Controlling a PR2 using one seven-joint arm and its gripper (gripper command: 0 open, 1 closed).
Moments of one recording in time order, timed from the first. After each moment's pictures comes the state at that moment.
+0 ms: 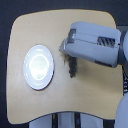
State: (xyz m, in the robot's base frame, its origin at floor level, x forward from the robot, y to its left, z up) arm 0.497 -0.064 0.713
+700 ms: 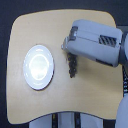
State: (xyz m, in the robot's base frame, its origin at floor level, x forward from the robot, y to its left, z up) arm 0.506 -0.073 0.710
